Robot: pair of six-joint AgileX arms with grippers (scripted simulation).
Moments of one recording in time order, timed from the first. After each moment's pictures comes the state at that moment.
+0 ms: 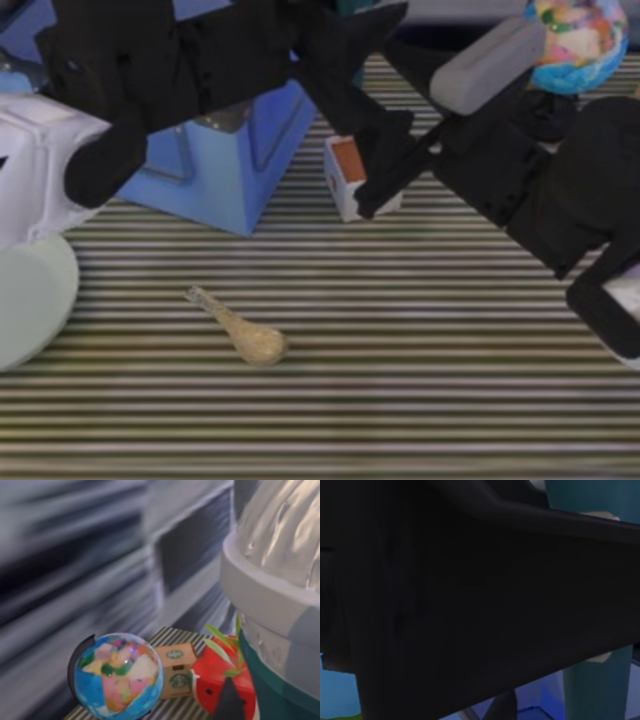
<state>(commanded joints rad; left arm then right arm) -0.51 1.57 1.02 0.52 0.58 0.10 0.63 1.61 0.72 1.03 -0.15 0.06</state>
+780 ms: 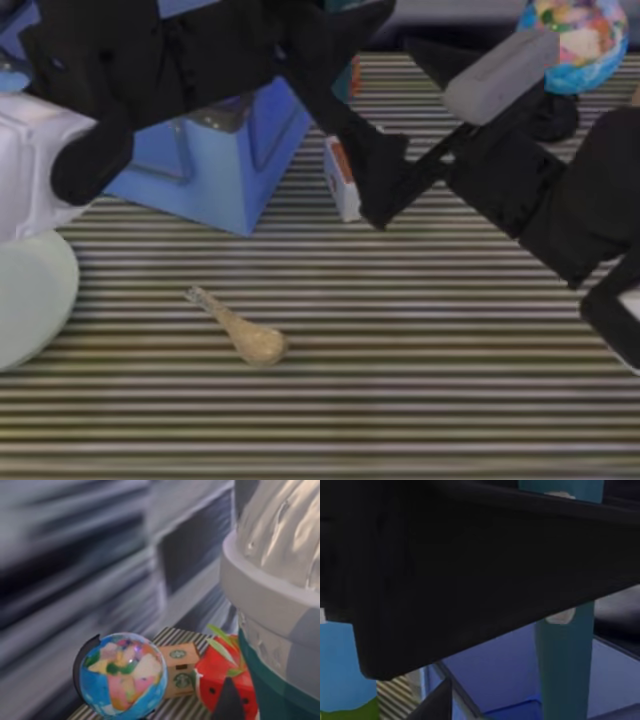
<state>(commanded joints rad) -0.49 1.56 1.01 0.52 0.60 0.11 0.62 1.58 0.67 1.04 -0.15 0.06</state>
